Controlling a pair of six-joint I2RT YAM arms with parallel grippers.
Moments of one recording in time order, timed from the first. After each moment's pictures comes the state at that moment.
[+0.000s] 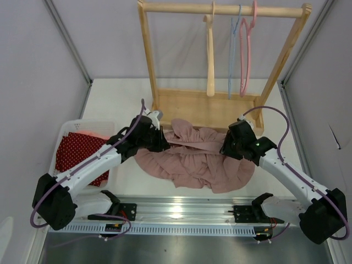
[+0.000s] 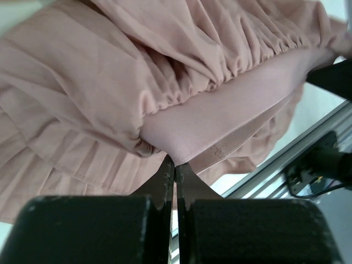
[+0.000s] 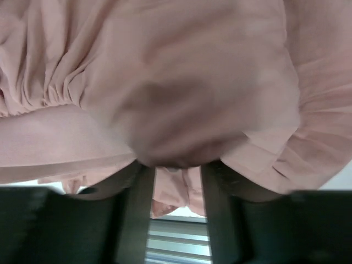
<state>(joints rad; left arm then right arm) -0.61 1.17 0.87 -0.38 0.18 -0.52 0.54 1.10 0.87 -0.71 0.15 0.76</state>
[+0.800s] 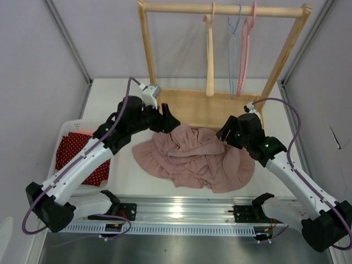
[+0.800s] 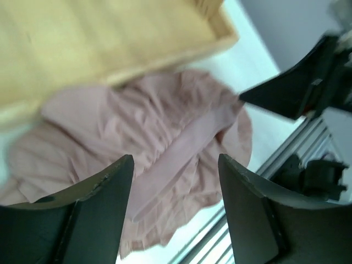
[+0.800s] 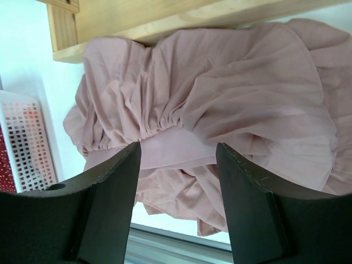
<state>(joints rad) -0.62 1.15 1.13 -0.38 0.21 -0.42 0.49 1.03 0.91 -0.54 0.11 0.78</state>
